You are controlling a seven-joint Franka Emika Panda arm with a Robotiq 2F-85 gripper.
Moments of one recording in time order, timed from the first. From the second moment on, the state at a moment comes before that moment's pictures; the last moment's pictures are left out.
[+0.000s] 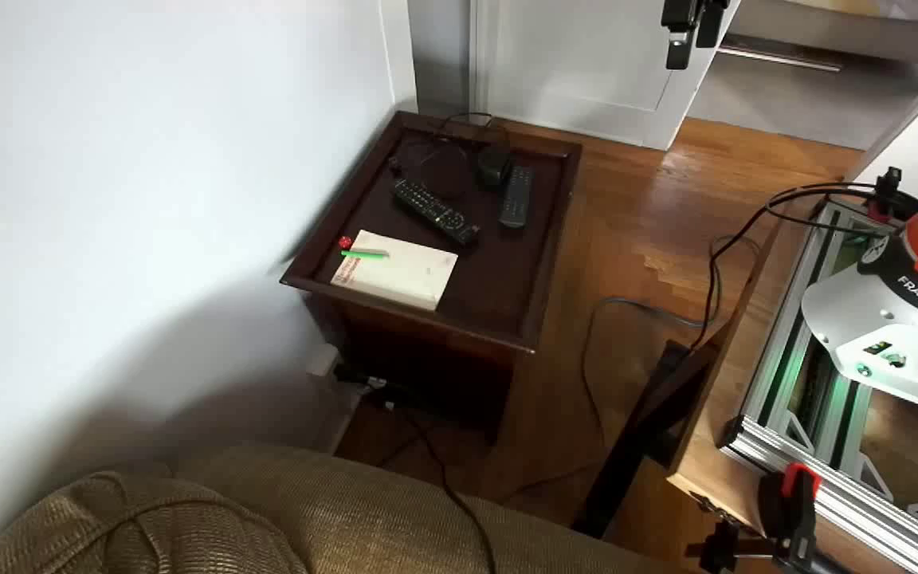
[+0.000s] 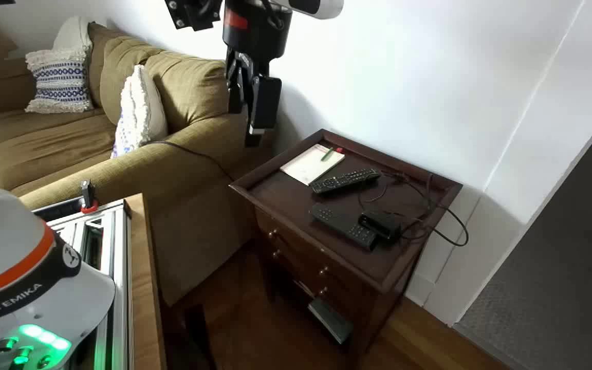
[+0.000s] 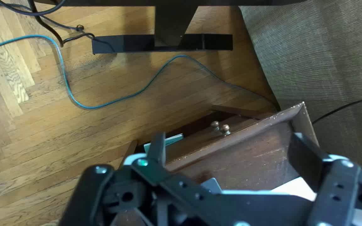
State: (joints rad) arm 0.01 -0.40 -0.09 -2.52 0.06 1.86 -0.08
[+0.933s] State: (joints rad) arm 0.01 -0.38 -0.06 -2.50 0.05 1.95 -0.12
